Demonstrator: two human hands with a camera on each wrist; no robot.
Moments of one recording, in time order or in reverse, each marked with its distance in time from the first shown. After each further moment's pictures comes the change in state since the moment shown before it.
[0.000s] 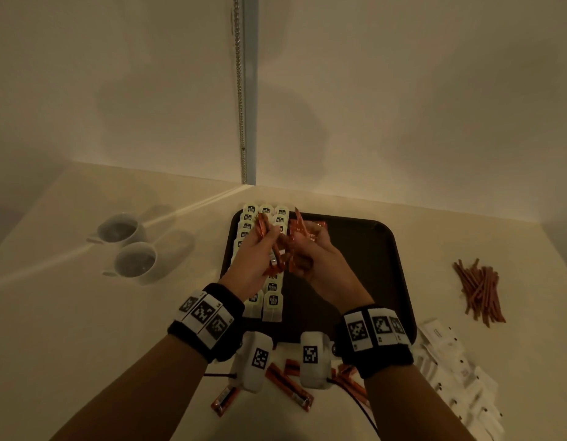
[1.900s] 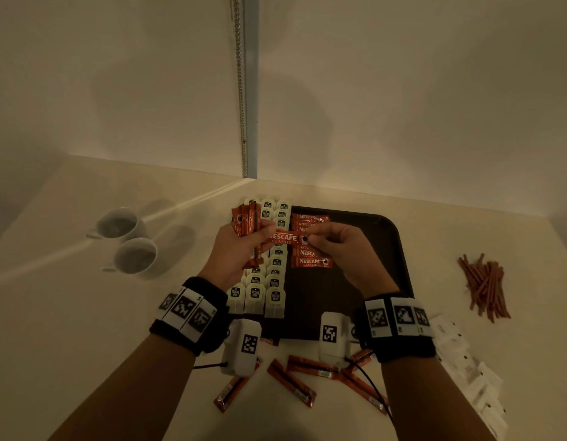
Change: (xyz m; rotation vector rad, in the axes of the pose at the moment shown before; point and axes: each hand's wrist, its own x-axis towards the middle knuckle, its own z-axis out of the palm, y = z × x) left_hand 0.006 0.010 -0.028 0.182 0.135 0.151; right_hand 0.001 -0.021 -0.028 -0.464 0.151 -0.103
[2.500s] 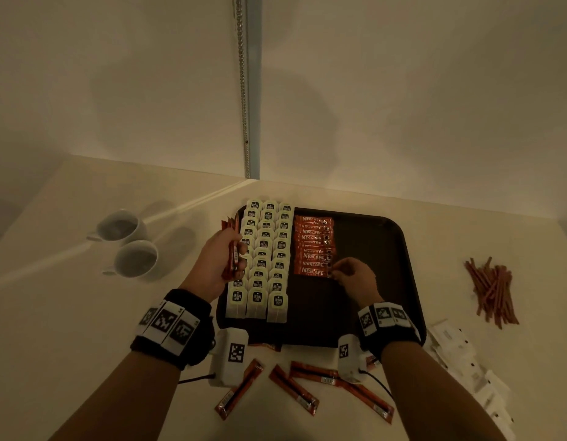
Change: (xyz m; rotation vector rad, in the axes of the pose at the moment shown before) left_hand 0.003 0.001 -0.028 -0.067 0.073 -0.299; right_hand 0.040 0.117 -0.031 -0.473 0.248 0.266
